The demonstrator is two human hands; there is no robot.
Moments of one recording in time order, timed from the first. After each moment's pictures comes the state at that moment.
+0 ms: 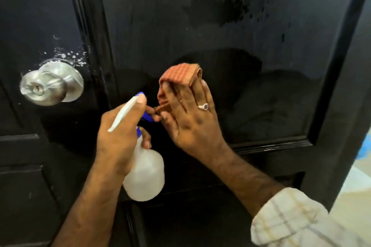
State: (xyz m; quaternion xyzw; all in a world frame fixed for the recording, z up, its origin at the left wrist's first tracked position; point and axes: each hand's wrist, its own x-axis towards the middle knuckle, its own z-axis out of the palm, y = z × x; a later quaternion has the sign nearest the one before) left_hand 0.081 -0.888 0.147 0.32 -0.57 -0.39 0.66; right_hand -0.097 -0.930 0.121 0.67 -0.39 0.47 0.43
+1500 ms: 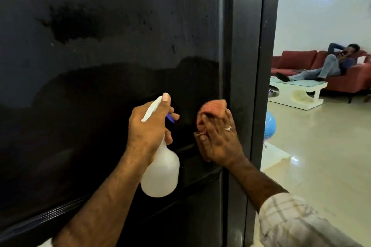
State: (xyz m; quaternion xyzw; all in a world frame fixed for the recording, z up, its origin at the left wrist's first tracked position) left_hand -0.149 -0.895 0.166 0.31 -0.66 -0.46 0.51; right_hand -0.399 -0.895 0.024 0.60 -0.54 0.38 0.46
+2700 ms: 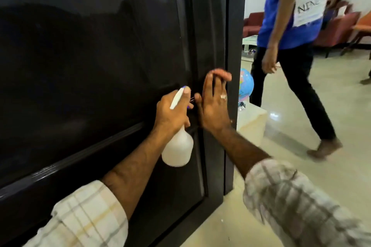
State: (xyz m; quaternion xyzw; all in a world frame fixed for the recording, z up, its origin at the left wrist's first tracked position) left_hand -0.273 -0.895 0.054 0.29 -0.75 -0.44 0.40; right_hand -0.436 -0.873 -0.020 0.46 -0.72 0.44 0.25
